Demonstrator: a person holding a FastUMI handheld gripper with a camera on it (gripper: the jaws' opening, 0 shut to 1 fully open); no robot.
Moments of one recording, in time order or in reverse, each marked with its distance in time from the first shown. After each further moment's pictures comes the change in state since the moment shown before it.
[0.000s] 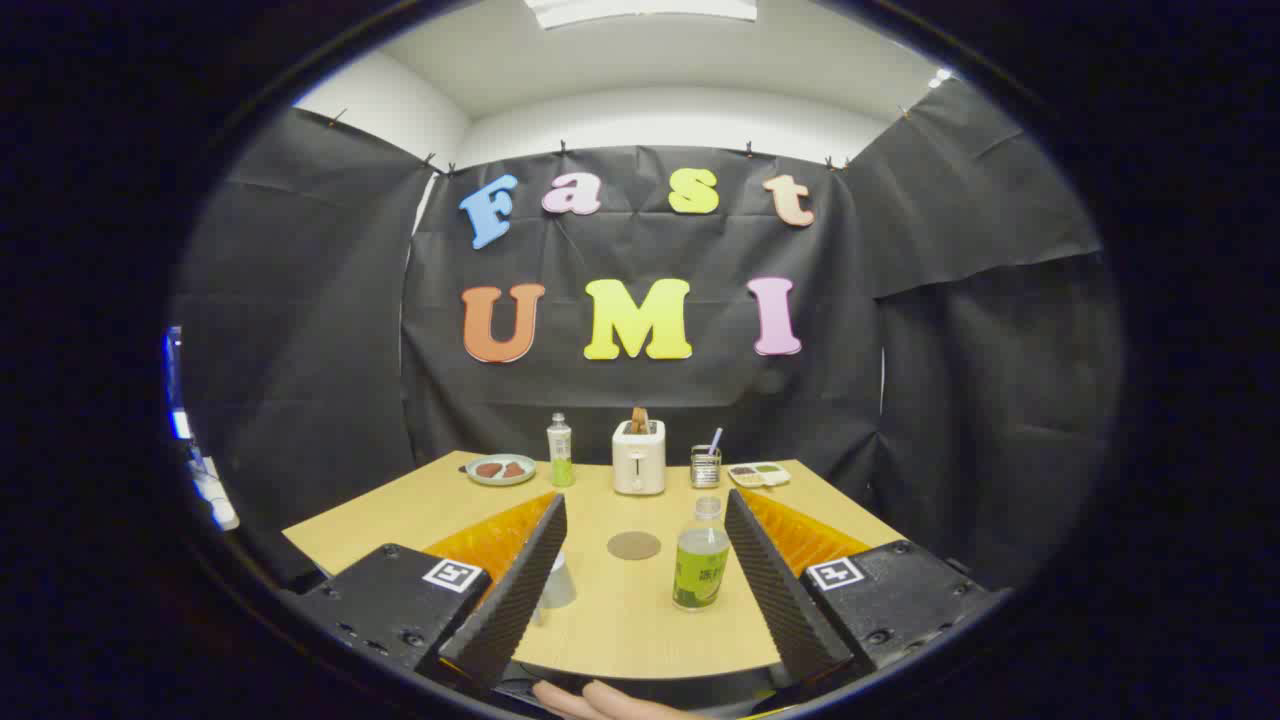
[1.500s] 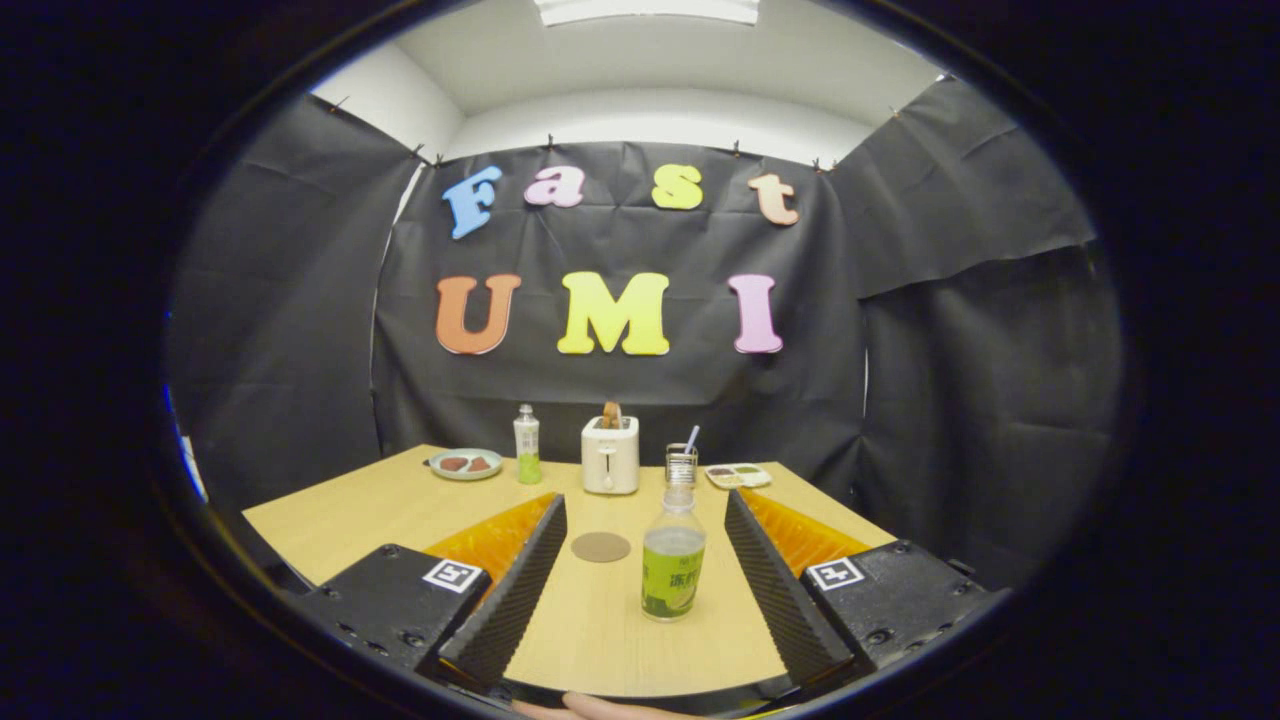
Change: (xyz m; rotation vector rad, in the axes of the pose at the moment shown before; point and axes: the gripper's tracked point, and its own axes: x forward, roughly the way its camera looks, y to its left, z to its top) arm 0.061 -0.022 -0.045 -0.039 -0.014 -0.053
